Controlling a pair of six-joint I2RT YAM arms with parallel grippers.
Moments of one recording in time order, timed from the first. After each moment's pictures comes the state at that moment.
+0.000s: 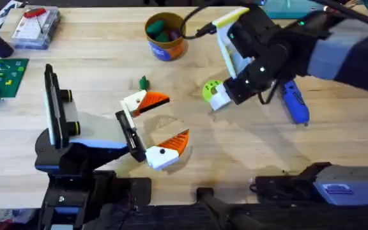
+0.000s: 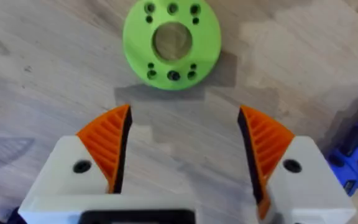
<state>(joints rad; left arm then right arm) -0.02 0.00 0.00 -0.10 1.08 -0.07 0.54 1.50 1.06 -0.91 0.04 0.03</state>
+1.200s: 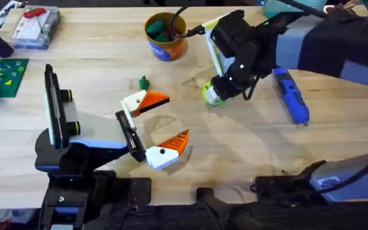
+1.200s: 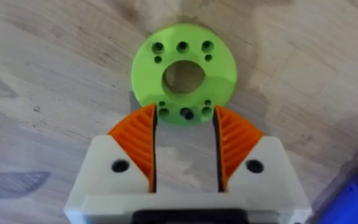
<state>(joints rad) -0.02 0.00 0.00 -0.10 1.08 -0.07 0.56 1.67 1.13 -0.86 0.03 0.13</state>
